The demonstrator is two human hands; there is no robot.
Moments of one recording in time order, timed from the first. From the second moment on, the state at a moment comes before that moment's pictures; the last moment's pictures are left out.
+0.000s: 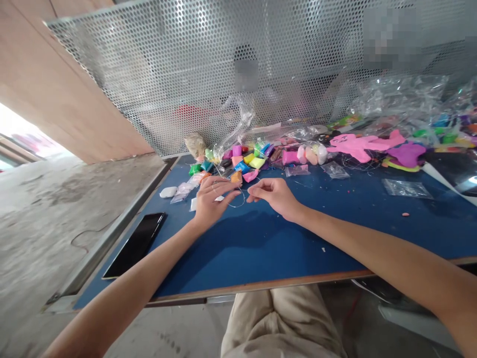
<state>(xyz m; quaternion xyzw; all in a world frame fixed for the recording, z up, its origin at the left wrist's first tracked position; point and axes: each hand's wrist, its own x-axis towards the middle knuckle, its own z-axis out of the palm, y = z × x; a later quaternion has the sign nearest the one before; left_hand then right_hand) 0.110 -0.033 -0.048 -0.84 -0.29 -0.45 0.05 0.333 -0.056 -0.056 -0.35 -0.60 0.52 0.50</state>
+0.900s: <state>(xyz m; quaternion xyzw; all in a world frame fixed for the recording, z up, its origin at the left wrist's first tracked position) 0.127 -0.031 -0.061 -0.63 -0.24 -0.49 -0.55 0.331 -0.048 -0.060 -0.38 -0.50 0.53 0.57</state>
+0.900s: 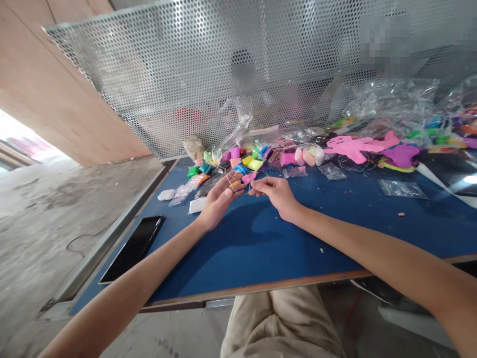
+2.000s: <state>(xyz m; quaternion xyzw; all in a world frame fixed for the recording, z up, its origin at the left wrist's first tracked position) 0.123 -0.039 -0.051 -0.64 -0.40 -0.37 -0.55 0.353 -0.046 -0.044 -0.35 -0.82 -0.06 0.45</state>
